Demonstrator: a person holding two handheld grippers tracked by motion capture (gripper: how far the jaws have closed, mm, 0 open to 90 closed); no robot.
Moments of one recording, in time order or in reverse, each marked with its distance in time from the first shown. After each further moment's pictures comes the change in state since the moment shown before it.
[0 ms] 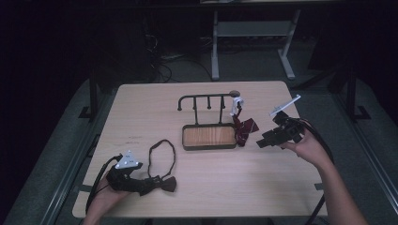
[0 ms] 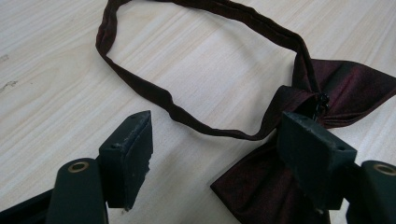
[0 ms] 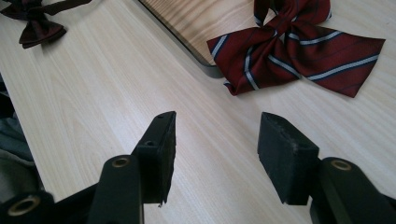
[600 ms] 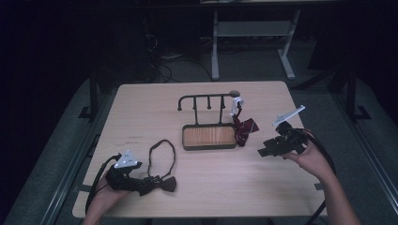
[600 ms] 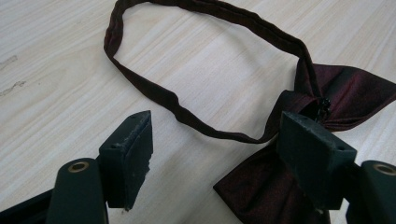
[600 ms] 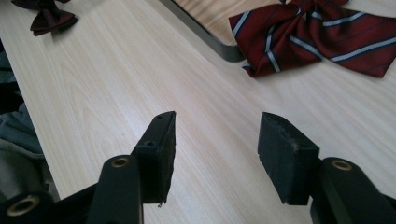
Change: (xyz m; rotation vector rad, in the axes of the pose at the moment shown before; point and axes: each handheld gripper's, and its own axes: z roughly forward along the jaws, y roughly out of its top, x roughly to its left) left arm 0.001 0.002 -0.002 -0.010 0.006 -0.005; right arm 0.015 -0.026 0.003 -0.026 0.007 -0.004
